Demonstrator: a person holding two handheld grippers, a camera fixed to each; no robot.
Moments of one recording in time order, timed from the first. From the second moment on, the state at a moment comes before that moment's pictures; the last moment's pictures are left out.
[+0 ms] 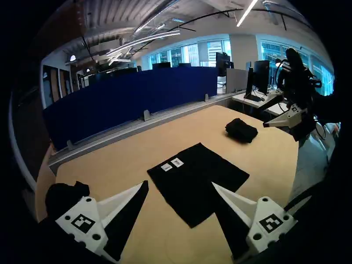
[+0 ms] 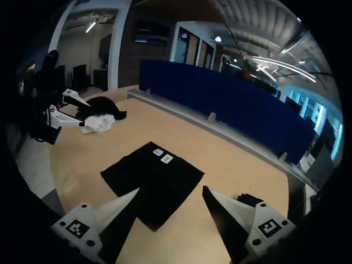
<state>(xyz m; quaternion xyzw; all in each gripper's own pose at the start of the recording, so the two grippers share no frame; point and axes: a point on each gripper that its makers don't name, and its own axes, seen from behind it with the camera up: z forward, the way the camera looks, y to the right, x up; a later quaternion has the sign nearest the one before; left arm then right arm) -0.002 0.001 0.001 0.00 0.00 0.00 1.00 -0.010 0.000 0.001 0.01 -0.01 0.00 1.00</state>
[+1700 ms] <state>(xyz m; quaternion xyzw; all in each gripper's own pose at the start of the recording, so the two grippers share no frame) -0.209 0.063 0.106 -0.08 -0.16 0.02 0.98 -0.218 -0.060 0.099 0.06 -0.15 0.01 0.99</state>
